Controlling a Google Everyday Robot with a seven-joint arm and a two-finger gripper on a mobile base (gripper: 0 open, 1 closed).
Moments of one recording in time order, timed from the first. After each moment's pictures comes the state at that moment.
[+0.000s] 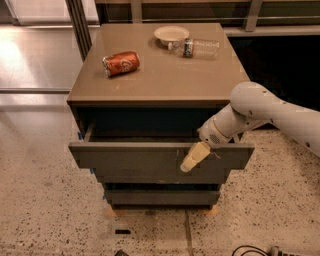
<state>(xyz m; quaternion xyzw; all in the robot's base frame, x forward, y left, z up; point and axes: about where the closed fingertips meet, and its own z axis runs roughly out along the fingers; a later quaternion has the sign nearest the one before) 0.577 -0.110 0.661 -0.50 0.81 0.22 0.19</state>
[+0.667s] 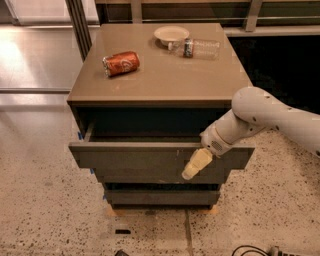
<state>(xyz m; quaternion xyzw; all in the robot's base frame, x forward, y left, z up) 0.552 -0.111 0.661 -0.50 0.82 0.21 0.18</state>
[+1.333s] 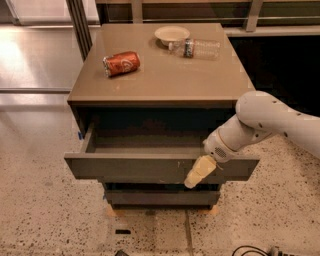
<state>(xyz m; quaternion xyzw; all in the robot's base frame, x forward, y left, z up) 0.520 -0.117 0.666 -0.49 0.83 0.21 0.16</state>
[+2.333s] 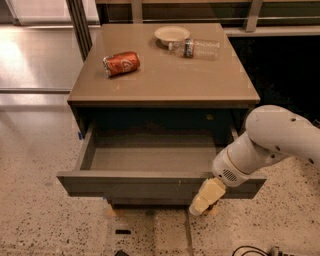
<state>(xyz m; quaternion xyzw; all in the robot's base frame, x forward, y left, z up) 0.436 -0.125 0.682 -0.47 0.85 0.19 0.12</state>
